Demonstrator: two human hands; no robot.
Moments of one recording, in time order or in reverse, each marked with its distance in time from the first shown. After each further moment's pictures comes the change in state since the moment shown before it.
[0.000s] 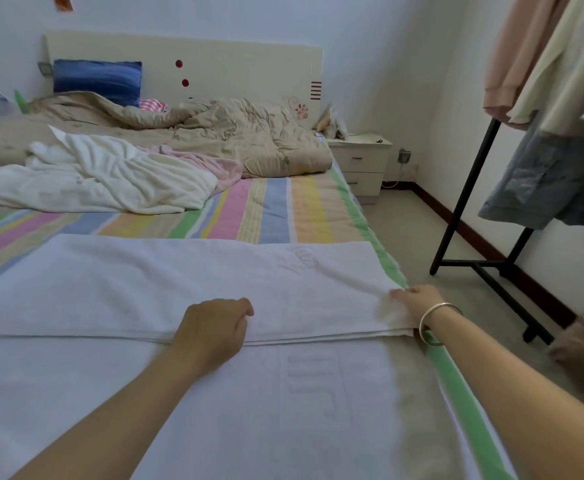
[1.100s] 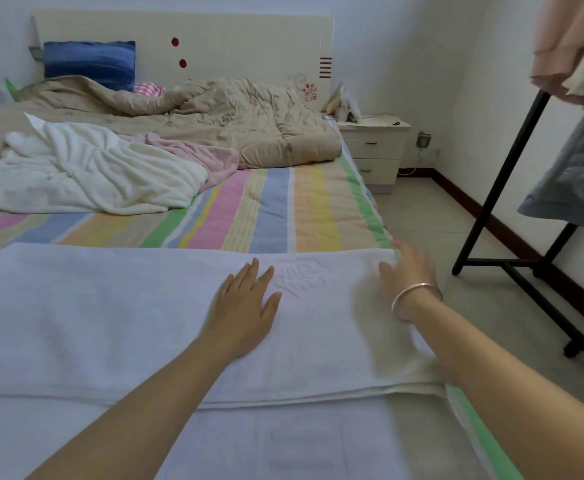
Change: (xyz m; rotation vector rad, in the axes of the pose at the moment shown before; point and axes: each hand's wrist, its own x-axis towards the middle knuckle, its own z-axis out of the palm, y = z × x) left_hand 0.116 0.012 0.083 -0.102 -0.171 -0.128; right_hand 0.093 -0.058 0.045 -0.189 0.259 -0.275
